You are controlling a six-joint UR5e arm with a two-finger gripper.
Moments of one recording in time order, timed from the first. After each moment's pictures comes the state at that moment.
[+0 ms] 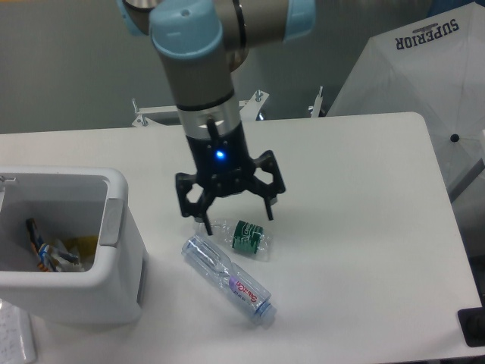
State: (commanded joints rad) arm 2.33 -1.79 -1.52 -0.89 1.65 0.14
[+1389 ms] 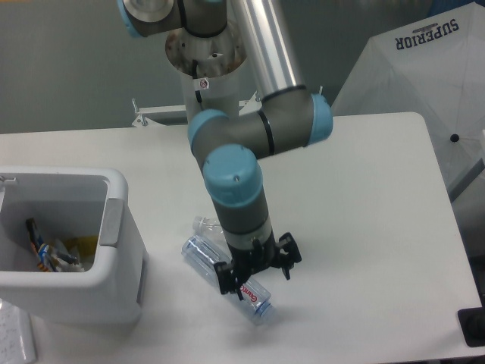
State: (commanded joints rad) arm 2.34 -2.16 -1.49 -0.78 1.60 -0.14
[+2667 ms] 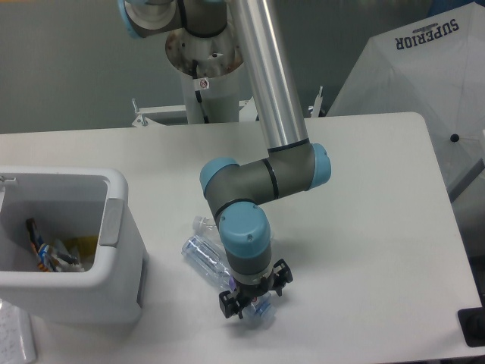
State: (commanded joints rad) arm 2.33 -2.26 -1.50 -0.77 1.63 -0.16
